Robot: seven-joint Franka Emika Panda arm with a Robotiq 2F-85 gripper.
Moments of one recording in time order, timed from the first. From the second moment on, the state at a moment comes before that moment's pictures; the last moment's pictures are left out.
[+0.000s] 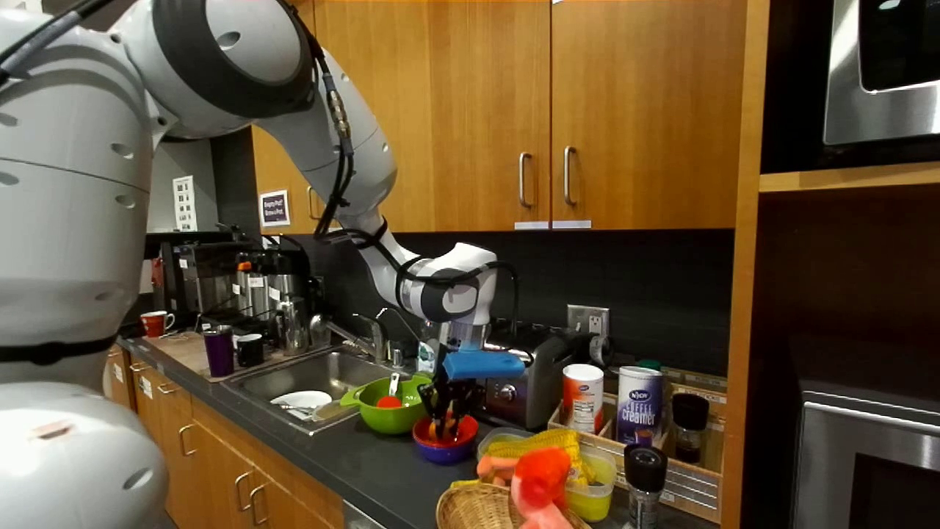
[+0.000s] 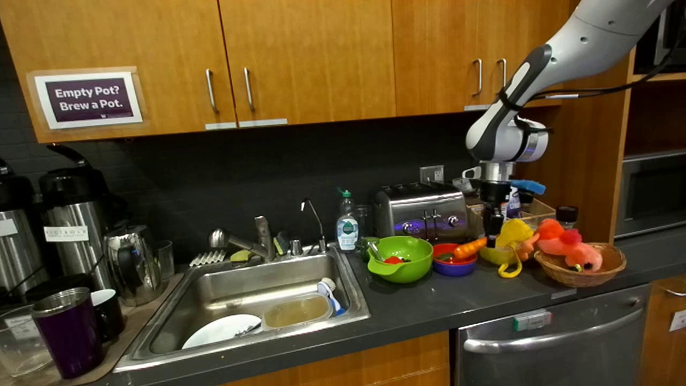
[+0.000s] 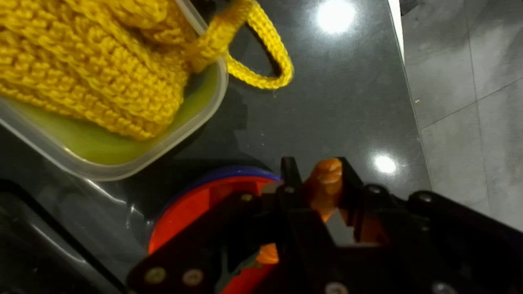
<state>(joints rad) -0.08 0.17 -0.08 -2.27 0.23 2.35 -1.23</state>
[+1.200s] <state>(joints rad) -0.18 0.04 -0.11 -2.37 0.45 2.57 -1.29</state>
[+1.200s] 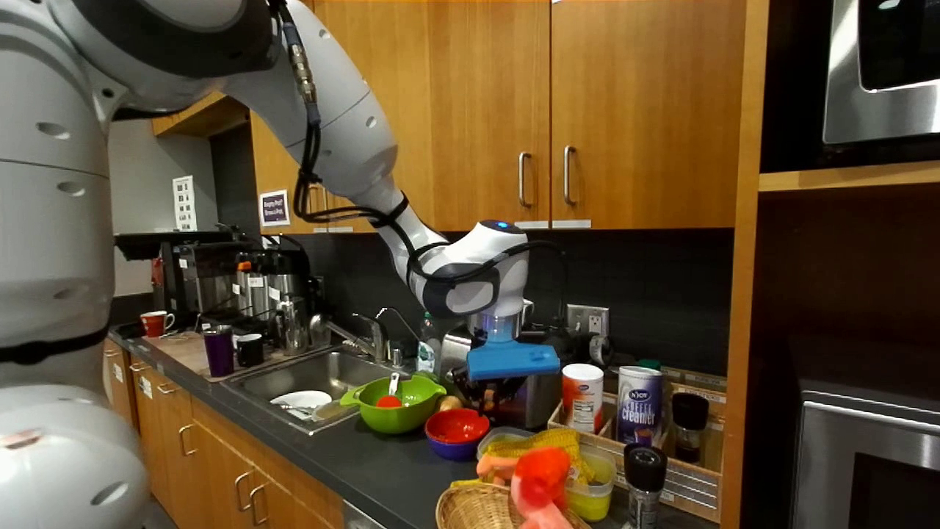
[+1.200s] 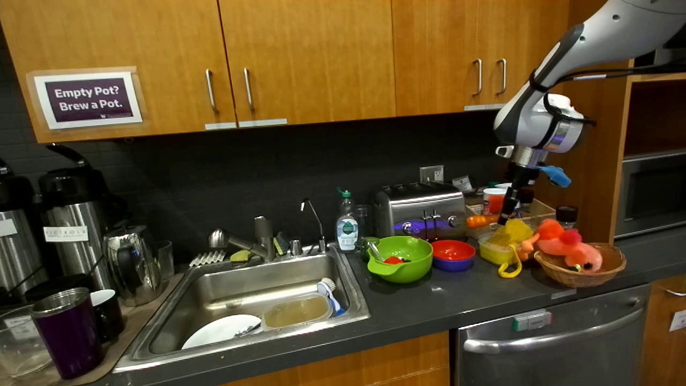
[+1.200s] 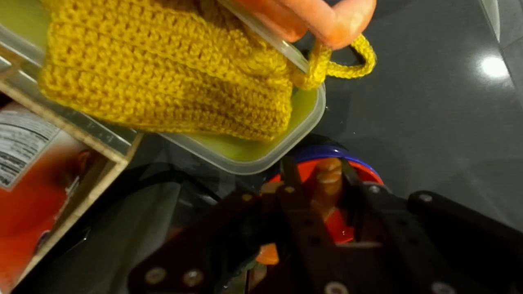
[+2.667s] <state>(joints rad) -0.15 -0.03 -0.13 -2.59 0.93 2.48 -1.95</state>
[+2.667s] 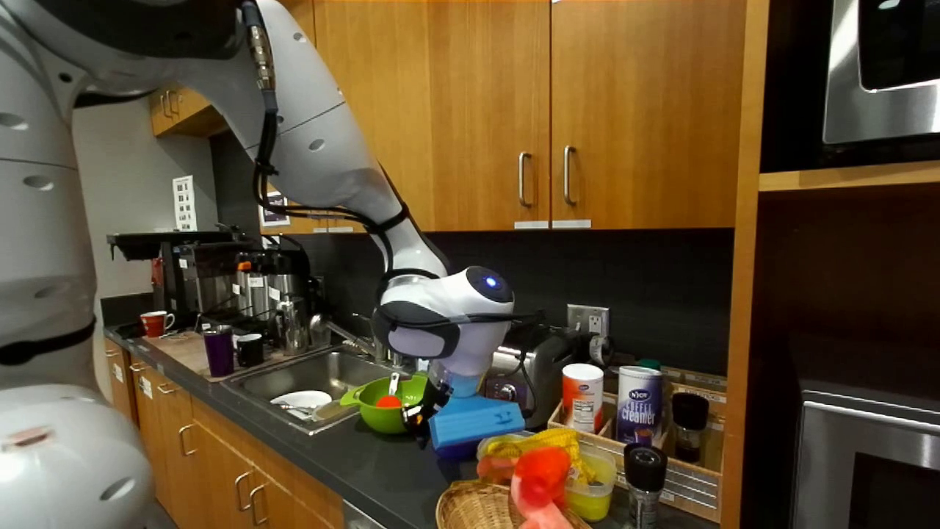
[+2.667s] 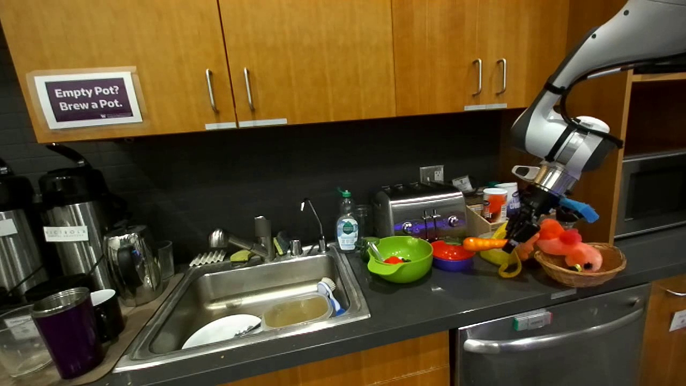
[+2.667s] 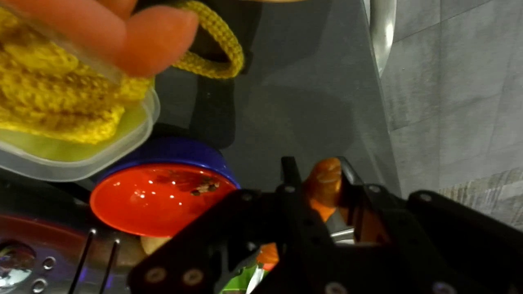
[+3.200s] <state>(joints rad) -0.15 0.01 -0.14 -2.59 0.86 2.27 -2.15</state>
